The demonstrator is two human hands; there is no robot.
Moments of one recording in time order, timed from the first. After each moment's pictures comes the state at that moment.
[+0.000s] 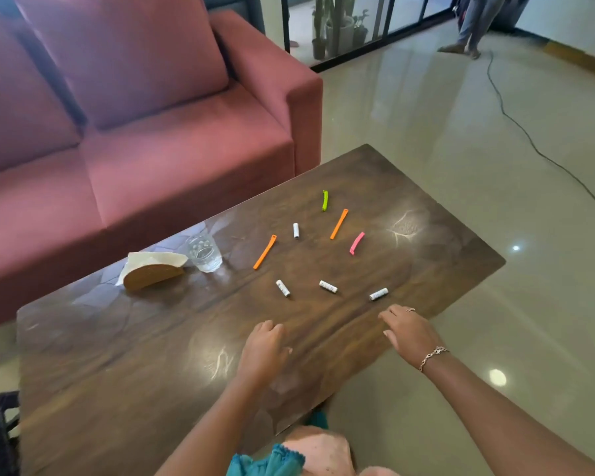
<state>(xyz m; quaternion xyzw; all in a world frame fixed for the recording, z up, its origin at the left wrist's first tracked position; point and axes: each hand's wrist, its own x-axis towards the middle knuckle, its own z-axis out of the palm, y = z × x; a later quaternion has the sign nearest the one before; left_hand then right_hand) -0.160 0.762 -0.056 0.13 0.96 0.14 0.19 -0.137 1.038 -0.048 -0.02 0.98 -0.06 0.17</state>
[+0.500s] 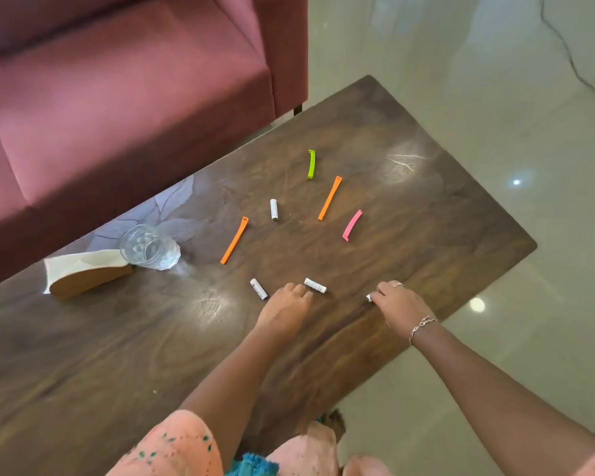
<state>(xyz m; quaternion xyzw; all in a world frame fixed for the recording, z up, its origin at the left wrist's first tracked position) -0.298 0.856 -0.134 0.31 0.91 0.01 0.27 -0.249 1.083 -0.142 -0.08 0.96 0.00 0.28</state>
